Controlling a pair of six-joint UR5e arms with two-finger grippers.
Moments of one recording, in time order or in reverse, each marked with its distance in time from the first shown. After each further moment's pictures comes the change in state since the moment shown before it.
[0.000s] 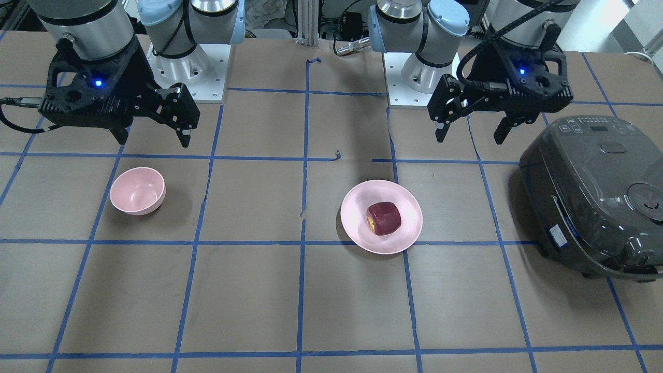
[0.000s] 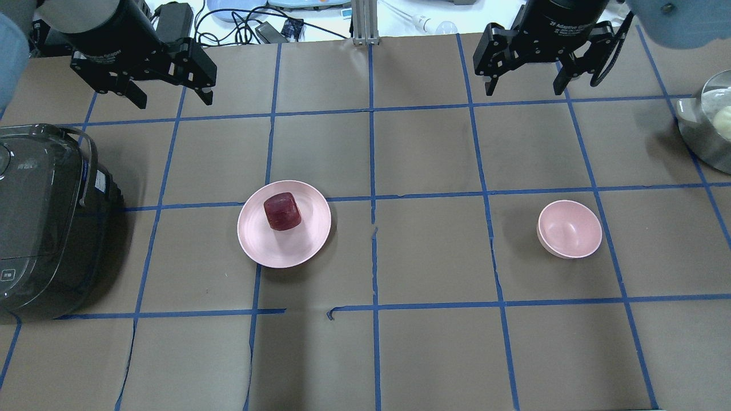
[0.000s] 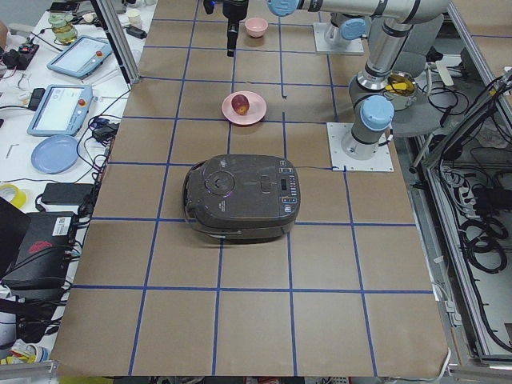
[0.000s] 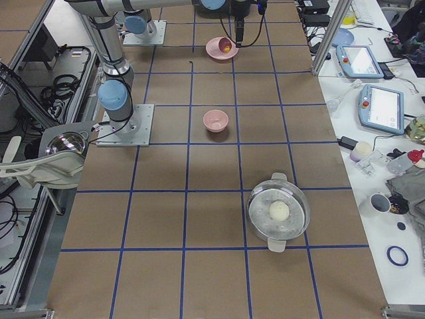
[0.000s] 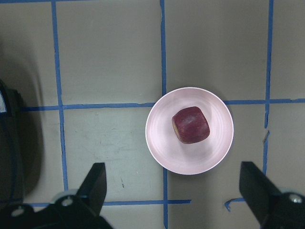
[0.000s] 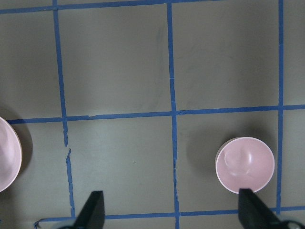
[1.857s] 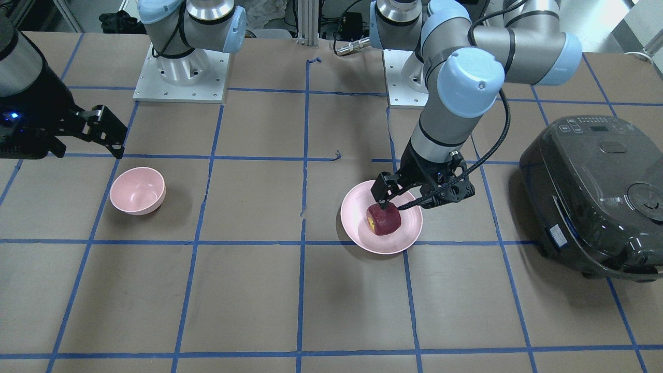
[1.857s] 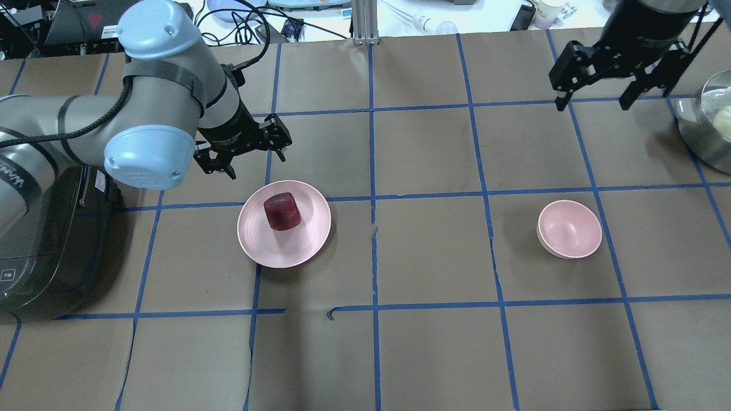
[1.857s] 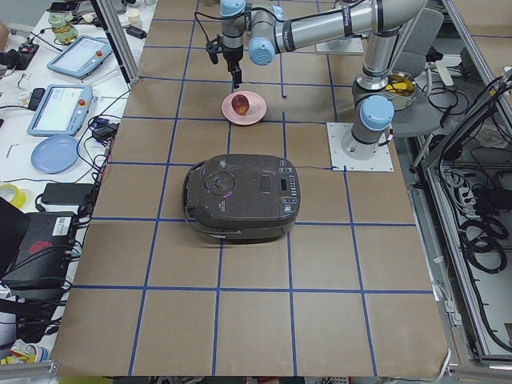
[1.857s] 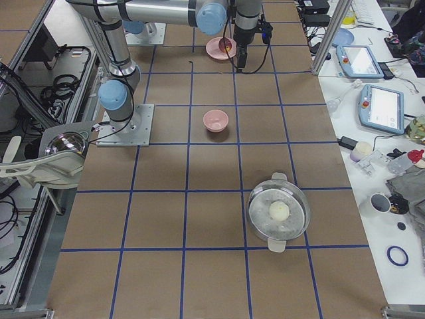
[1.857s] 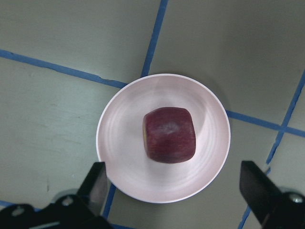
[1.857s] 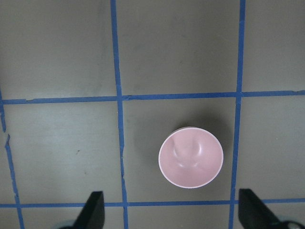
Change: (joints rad) left arm -0.100 -0.184 -0.282 0.359 -0.037 -0.436; right arm -0.255 0.005 0.103 0.023 0.009 -0.278
